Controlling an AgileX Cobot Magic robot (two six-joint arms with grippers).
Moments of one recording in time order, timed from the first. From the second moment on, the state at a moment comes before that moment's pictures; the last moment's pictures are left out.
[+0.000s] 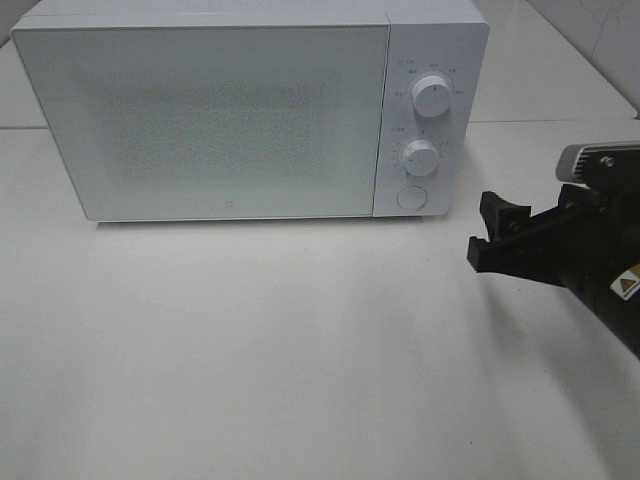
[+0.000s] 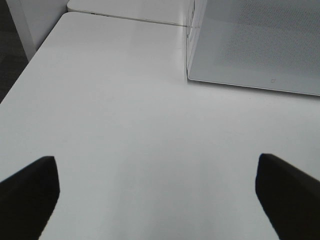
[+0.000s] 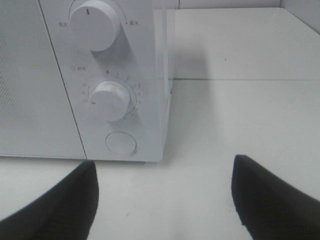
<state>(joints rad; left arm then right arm) 0.04 0.00 -0.52 -0.01 1.08 -0.08 0.56 1.63 -0.22 0.53 -1.19 -0.14</state>
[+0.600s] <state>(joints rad) 0.04 0.00 -0.52 -0.01 1.08 -0.08 0.76 1.75 -0.36 0.71 -1.20 -0.21</state>
